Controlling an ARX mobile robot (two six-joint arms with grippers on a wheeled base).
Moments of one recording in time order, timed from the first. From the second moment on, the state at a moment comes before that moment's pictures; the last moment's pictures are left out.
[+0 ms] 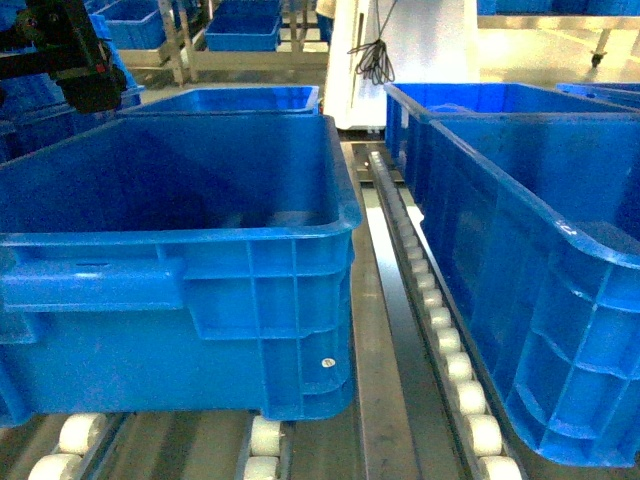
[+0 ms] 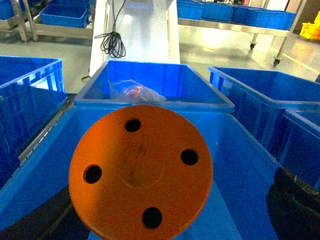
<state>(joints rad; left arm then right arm) -0.12 1.62 0.70 0.88 -0.11 -0.14 -0.02 1.58 0.67 0.88 0.12 -0.08</state>
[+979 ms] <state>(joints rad) -0.12 1.62 0.70 0.88 -0.11 -0.14 -0.02 1.58 0.67 0.88 0.12 -0.08</state>
